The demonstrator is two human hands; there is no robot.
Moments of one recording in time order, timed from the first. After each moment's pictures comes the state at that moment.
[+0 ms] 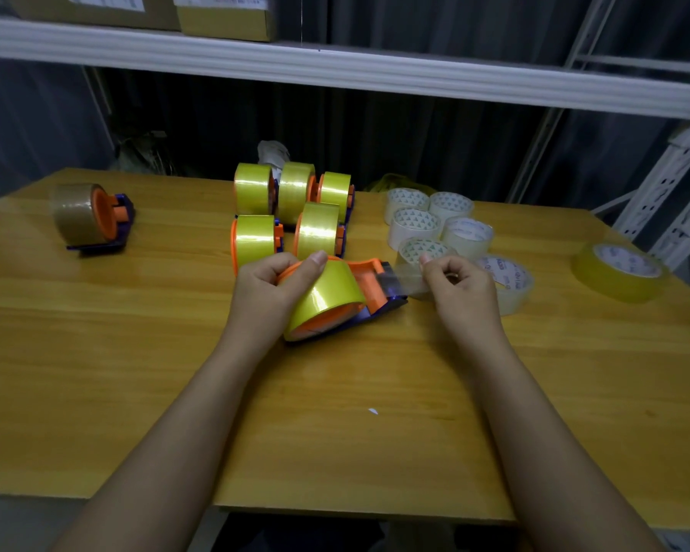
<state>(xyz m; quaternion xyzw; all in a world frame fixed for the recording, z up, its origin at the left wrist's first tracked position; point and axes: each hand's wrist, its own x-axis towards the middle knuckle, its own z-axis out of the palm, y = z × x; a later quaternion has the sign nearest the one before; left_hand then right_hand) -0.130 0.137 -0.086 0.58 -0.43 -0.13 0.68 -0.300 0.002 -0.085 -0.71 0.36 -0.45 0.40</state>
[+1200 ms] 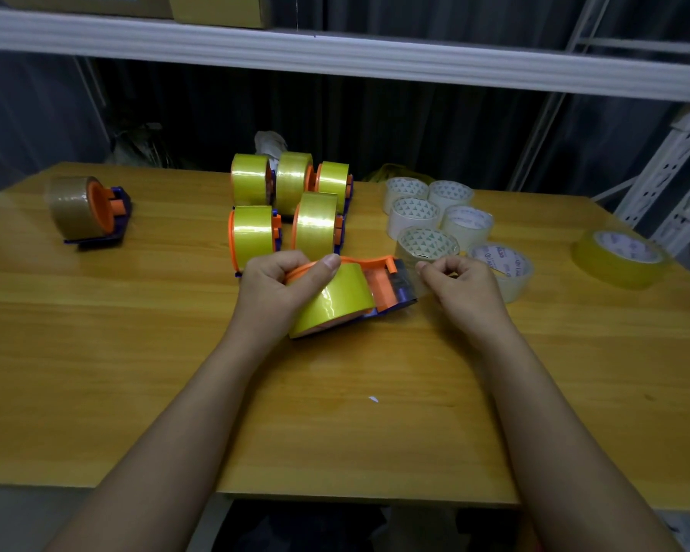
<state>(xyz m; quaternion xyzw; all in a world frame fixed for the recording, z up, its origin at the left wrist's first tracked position) -0.140 0.140 -0.085 0.58 -0.47 -0.13 0.65 -0.306 -0.007 -0.088 -0.72 0.42 -0.38 0.40</state>
